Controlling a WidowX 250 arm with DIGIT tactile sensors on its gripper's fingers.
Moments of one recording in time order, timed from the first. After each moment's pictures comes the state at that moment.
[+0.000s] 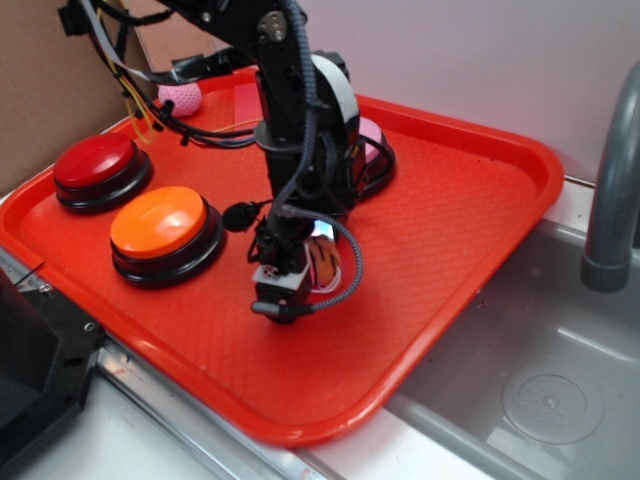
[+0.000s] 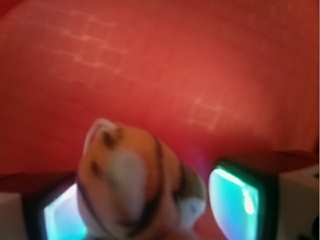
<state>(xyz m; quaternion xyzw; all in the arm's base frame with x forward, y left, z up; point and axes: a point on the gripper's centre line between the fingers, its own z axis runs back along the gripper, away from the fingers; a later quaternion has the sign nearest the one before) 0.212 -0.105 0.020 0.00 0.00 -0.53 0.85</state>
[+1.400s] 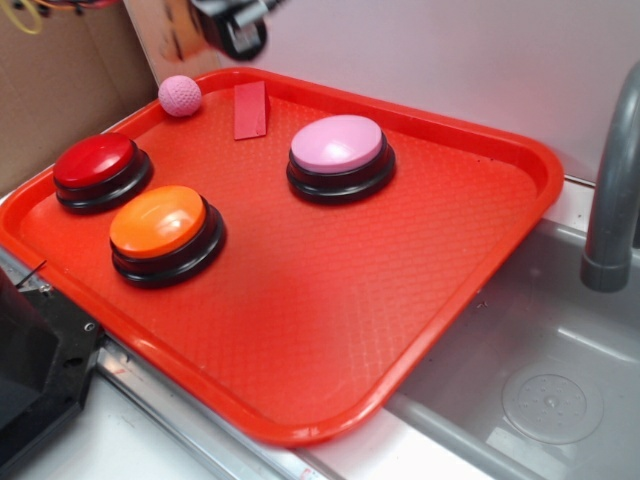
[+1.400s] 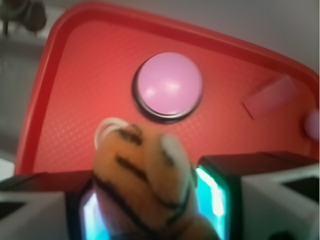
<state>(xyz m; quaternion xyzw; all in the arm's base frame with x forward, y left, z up) 0.220 -0.039 0.186 -0.01 -0.07 -0.08 0.99</state>
